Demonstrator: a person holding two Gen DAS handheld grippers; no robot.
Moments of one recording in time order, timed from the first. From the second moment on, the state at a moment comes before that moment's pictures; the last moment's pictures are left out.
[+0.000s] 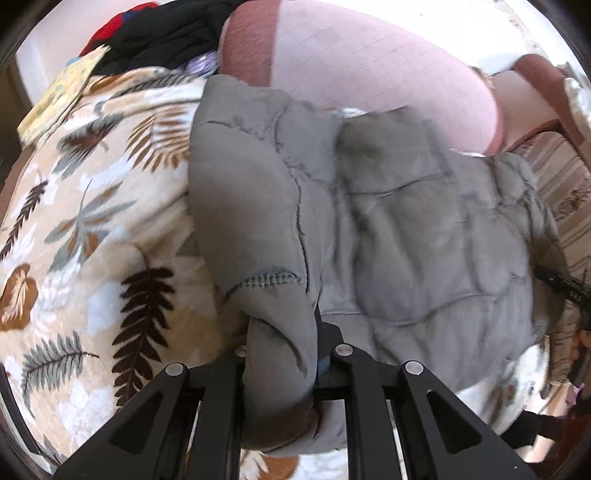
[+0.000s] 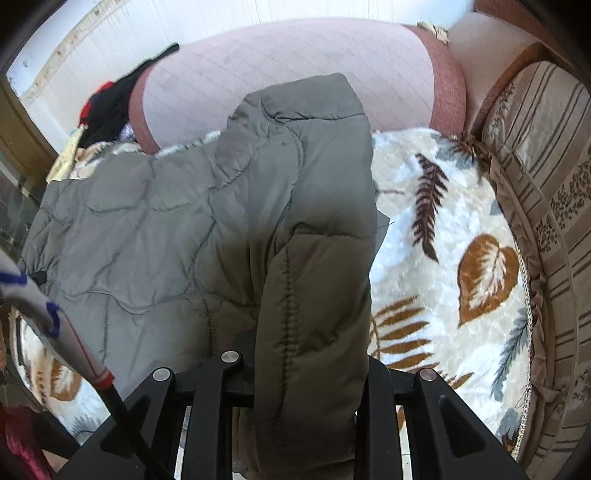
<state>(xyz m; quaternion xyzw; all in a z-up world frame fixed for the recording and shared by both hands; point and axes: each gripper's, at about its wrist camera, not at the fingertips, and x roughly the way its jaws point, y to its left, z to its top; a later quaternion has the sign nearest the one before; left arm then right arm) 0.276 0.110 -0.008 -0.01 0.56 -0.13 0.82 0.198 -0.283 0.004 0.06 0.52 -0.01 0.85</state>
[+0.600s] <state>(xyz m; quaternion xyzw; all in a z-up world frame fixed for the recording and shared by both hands) 0.276 0.091 -0.060 0.04 0.54 -0.10 0.83 0.206 -0.291 -0.063 0.06 0.55 -0.04 0.83</state>
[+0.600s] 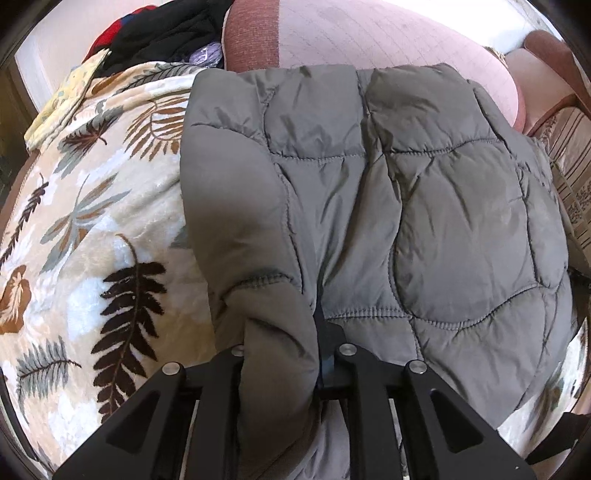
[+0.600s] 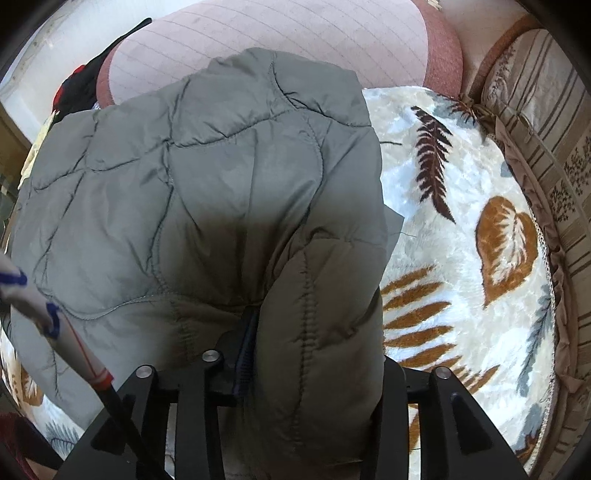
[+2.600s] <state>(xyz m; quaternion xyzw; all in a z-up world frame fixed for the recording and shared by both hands) 0.251 0.053 -0.033 0.07 0.49 -0.04 0.87 0.208 -0.200 -0.058 0.03 0.53 -0.02 0.85</state>
